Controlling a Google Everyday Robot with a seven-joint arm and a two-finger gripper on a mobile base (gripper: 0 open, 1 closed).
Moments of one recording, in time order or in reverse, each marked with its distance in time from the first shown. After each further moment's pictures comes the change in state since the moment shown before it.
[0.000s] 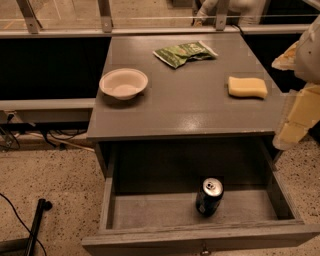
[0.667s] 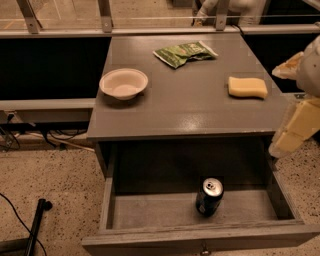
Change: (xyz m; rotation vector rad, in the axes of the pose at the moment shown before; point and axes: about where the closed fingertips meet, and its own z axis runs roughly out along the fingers) arm 0.004 0.006 0.011 0.009 -0.080 0.033
